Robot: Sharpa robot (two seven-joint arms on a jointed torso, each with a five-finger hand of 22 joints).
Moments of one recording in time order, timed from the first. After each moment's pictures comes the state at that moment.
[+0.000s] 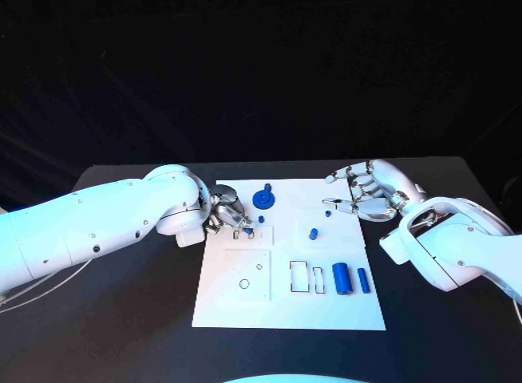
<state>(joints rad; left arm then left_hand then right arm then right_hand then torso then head) 1.27 -0.71 -0.03 1.44 -0.93 0.13 -0.51 1.14 -0.14 0.68 0.26 0.20 0.81 0.05 0.83 0.87 1.29 -0.02 1.23 1.02 1.47 -0.07 1.52 1.31 0.12 1.26 0.04 1.35 1.08 1.26 -1.01 -0.13 1.82 -0.98 -0.64 -0.08 1.48 -0.18 0.14 0.29 0.22 0.88 0.17 0.13 0.34 1.39 0.08 1.29 1.31 1.47 0.01 1.53 1.31 0.02 1.47 0.11 1.40 1.31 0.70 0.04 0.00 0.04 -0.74</state>
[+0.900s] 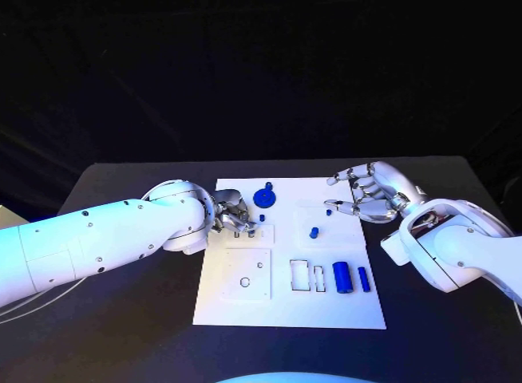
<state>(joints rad) 1.22 -0.72 -0.06 1.47 -1.14 -0.01 -0.43 1.13 -0.16 0.70 0.25 0.20 0.82 0.05 0.83 0.87 1.30 -0.02 1.24 1.04 1.47 -0.07 1.52 1.31 0.11 1.28 0.04 1.36 1.10 1.25 -1.01 -0.13 1.81 -0.98 -0.64 -0.08 1.48 -0.18 0.14 0.29 0.22 0.88 0.17 0.13 0.33 1.39 0.08 1.29 1.31 1.47 0.01 1.53 1.31 0.02 1.47 0.11 1.40 1.31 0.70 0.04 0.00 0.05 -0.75</state>
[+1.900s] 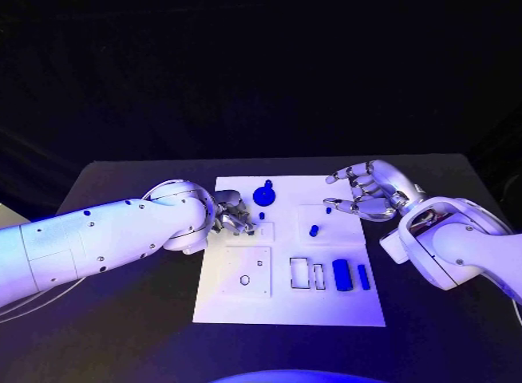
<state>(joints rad) 1.21 -0.71 -0.06 1.46 -1.15 0.01 -0.45 1.12 -0.16 0.70 0.25 0.20 0.83 0.05 0.83 0.87 1.30 -0.02 1.24 1.04 1.46 -0.07 1.52 1.31 0.11 1.28 0.03 1.36 1.10 1.25 -1.01 -0.13 1.81 -0.98 -0.64 -0.08 1.48 -0.18 0.14 0.29 0.22 0.88 0.17 0.13 0.33 1.39 0.08 1.29 1.31 1.47 0.01 1.53 1.31 0.02 1.47 0.11 1.40 1.31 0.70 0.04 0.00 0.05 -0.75</state>
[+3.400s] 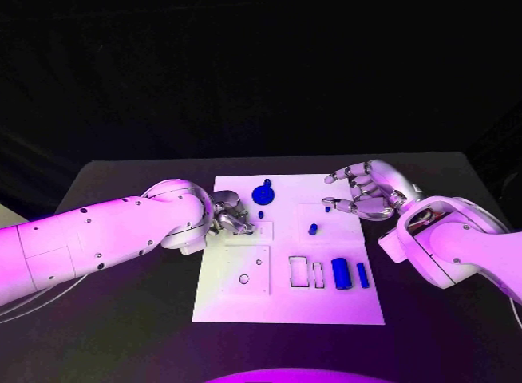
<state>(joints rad) 1.21 -0.71 -0.05 1.46 -1.09 0.04 -0.46 1.12 -0.16 0.70 0.25 0.21 0.84 0.05 0.83 0.87 1.30 -0.03 1.24 1.04 1.46 -0.07 1.53 1.31 0.11 1.29 0.03 1.36 1.11 1.25 -1.00 -0.13 1.80 -0.98 -0.63 -0.08 1.48 -0.18 0.15 0.29 0.22 0.88 0.16 0.14 0.33 1.39 0.08 1.29 1.31 1.47 0.01 1.53 1.31 0.02 1.47 0.11 1.40 1.31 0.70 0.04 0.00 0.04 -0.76</state>
